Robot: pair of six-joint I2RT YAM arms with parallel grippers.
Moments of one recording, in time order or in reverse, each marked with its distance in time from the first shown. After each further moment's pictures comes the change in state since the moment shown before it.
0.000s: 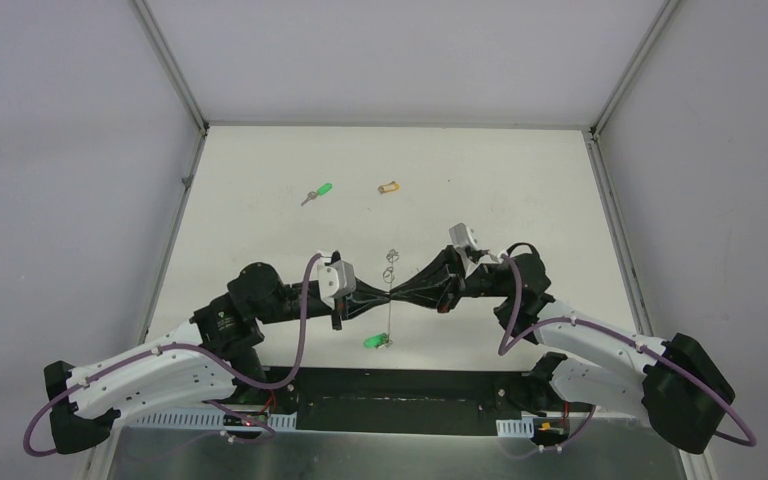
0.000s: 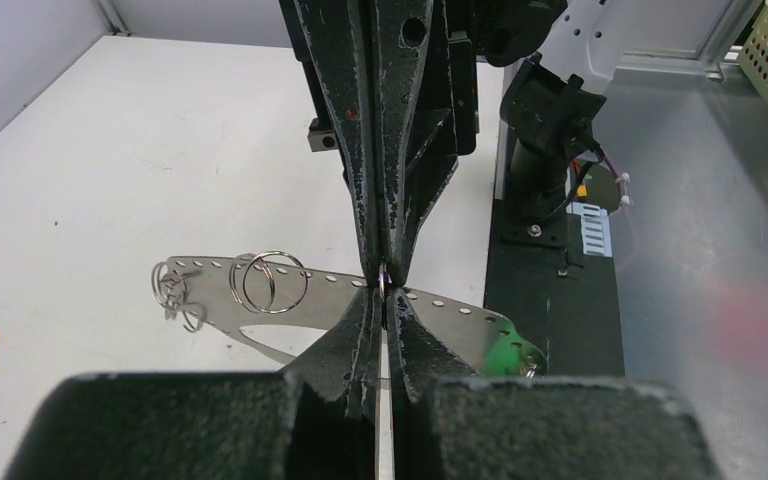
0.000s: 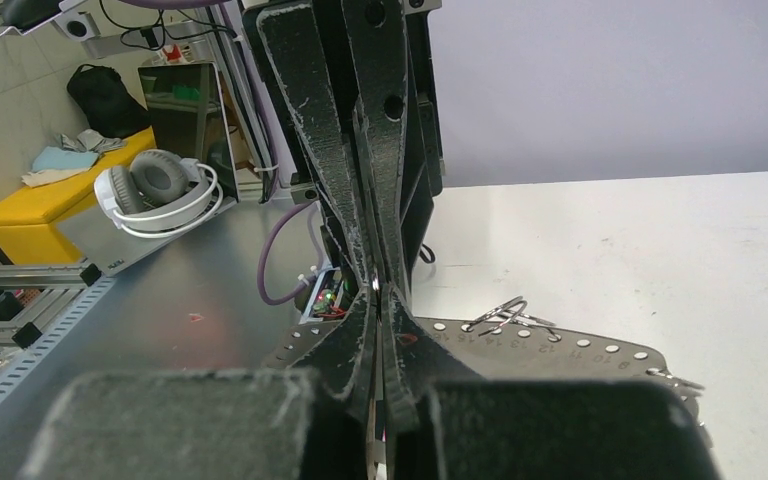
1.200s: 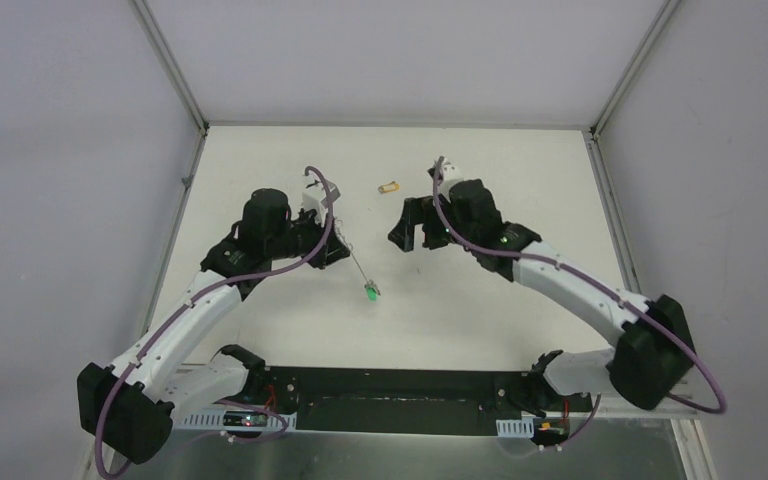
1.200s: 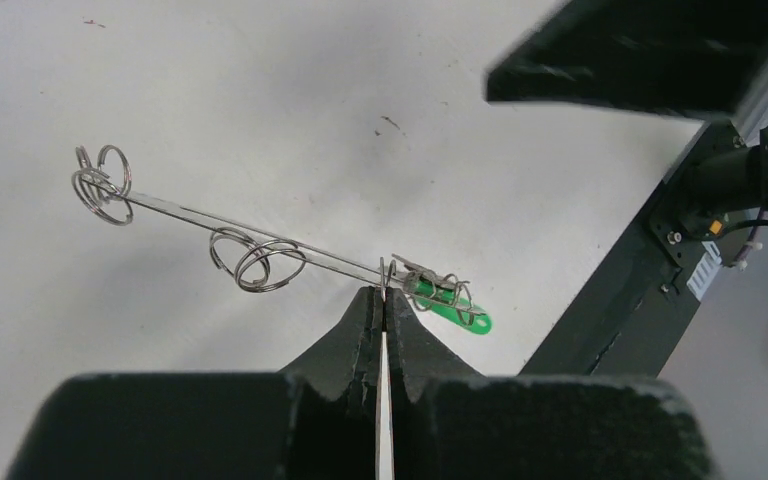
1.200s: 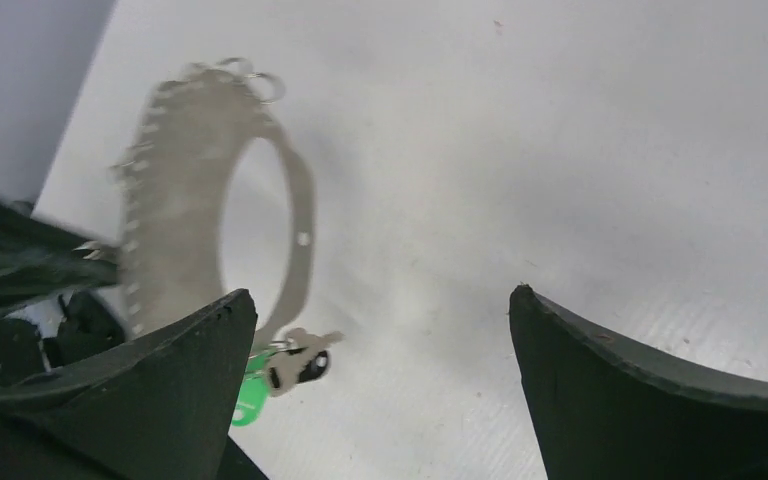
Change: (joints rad) left arm 0.572 0.340 0.209 -0.380 0.172 -0.220; right arm -0.079 0.194 0.474 -1.114 0.727 -0.012
